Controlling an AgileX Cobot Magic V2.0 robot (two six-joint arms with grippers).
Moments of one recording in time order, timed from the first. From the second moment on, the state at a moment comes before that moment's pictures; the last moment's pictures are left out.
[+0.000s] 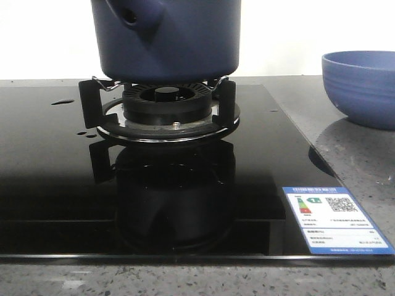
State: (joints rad) left arm -0.32 1.56 -1.29 -1.42 0.72 1.48; right arm -0.10 1.26 -1.36 0.06 1.01 -0.12
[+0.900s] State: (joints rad) left arm -0.33 1.55 -1.29 -1.33 0.71 1.47; right arm -0.10 1.26 -1.36 0.06 1.01 -0.12
